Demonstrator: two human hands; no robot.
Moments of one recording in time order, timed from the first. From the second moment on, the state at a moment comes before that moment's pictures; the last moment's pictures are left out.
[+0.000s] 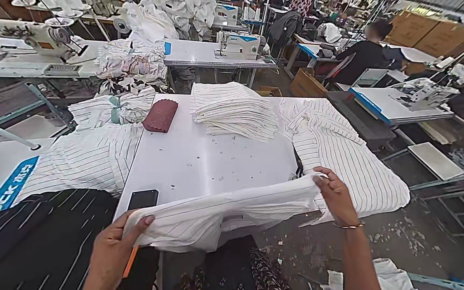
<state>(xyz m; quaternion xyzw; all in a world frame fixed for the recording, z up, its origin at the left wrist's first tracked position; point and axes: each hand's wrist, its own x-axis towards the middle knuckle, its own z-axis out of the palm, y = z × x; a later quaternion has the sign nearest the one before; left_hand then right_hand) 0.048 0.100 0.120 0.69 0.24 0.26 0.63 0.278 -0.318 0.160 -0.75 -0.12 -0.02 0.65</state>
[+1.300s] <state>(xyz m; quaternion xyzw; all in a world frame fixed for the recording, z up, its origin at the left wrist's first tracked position) 0.282 0.115 -0.017 0.96 0.19 0.01 0.20 0.442 -0.187 0.000 -0.97 -0.19 0.11 0.09</state>
